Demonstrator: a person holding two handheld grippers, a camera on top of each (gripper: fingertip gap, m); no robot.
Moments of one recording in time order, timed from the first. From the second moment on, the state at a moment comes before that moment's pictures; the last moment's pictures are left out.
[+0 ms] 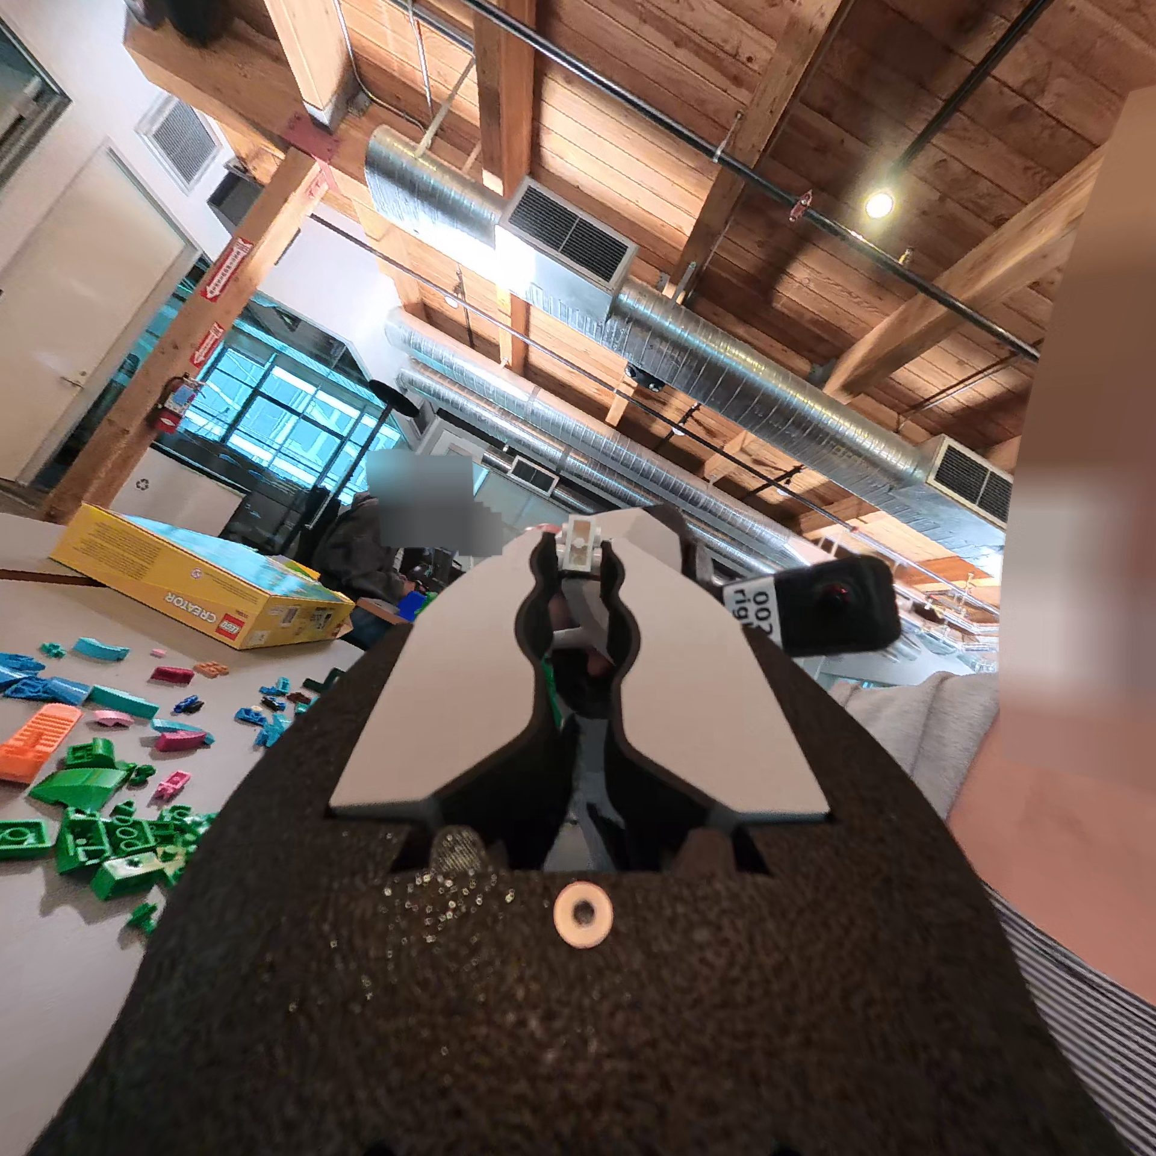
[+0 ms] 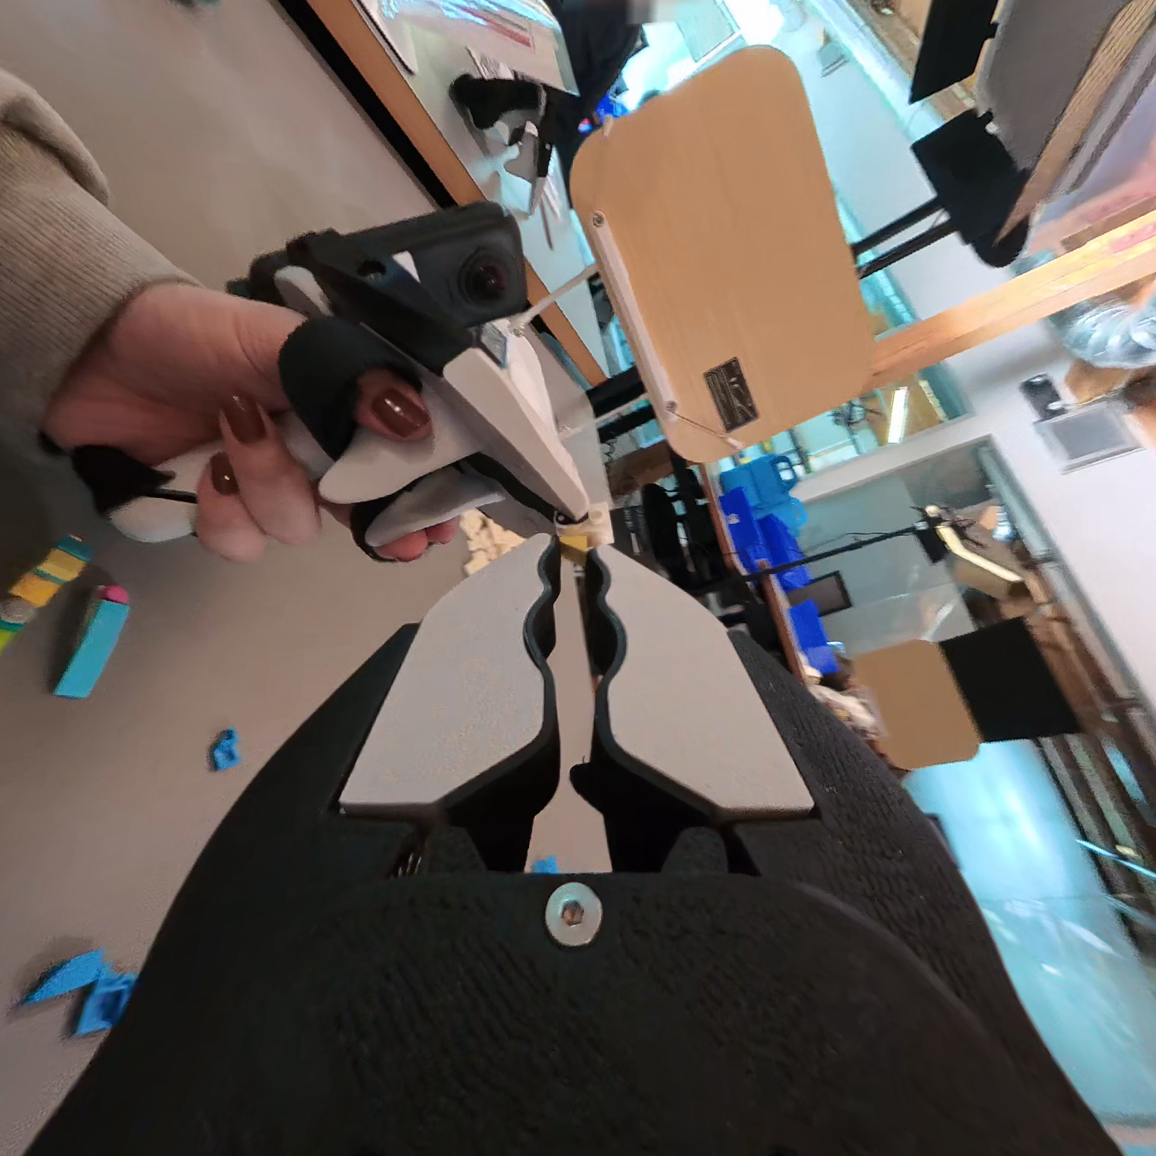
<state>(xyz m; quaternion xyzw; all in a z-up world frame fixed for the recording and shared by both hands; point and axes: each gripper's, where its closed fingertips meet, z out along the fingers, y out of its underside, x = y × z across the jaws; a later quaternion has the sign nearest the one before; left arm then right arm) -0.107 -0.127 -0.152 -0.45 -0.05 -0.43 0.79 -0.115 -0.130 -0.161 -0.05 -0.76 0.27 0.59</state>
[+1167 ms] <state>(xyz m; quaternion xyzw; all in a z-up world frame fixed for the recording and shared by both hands) -0.154 -0.127 -0.167 -0.46 -0.14 -0.31 0.82 -0.231 0.023 -0.322 -0.35 -0.91 0.14 0.18</state>
